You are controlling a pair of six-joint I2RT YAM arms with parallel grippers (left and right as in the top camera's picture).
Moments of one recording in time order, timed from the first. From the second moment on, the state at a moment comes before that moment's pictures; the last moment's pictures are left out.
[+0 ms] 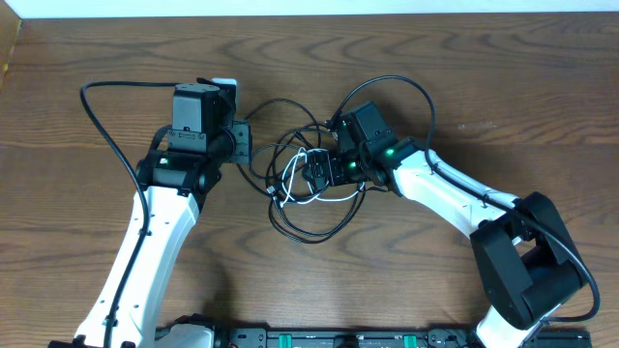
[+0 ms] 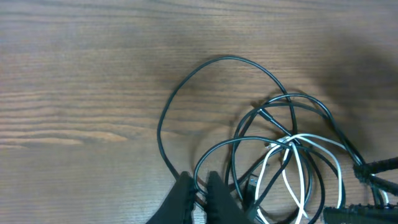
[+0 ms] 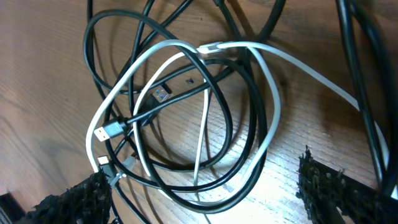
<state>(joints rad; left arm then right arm) -0.15 1.34 1.08 -0.60 0.02 -0.07 0.58 1.85 1.16 -0.33 -0.38 0.44</state>
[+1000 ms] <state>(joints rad) -0.15 1.34 1.08 -0.60 0.02 -0.09 0.51 1.81 1.16 -0.26 -0.45 0.52</state>
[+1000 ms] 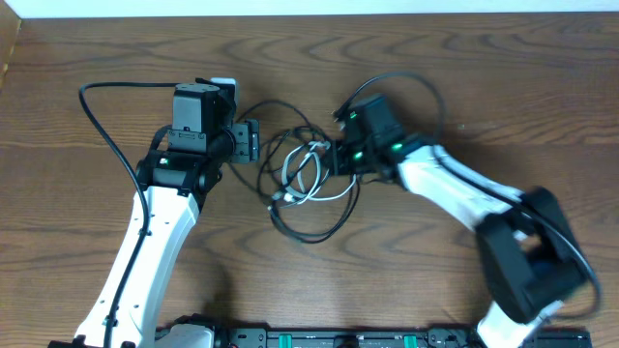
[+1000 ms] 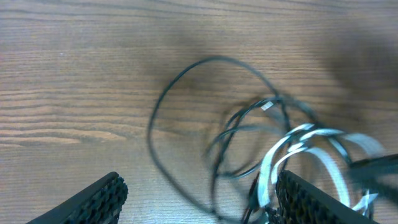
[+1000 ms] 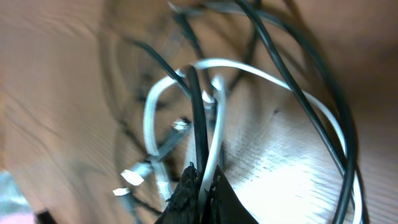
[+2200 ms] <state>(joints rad) -0.15 1.34 1.08 -0.56 0.42 -0.09 0.39 1.18 1.16 -0.10 -0.36 0.49</state>
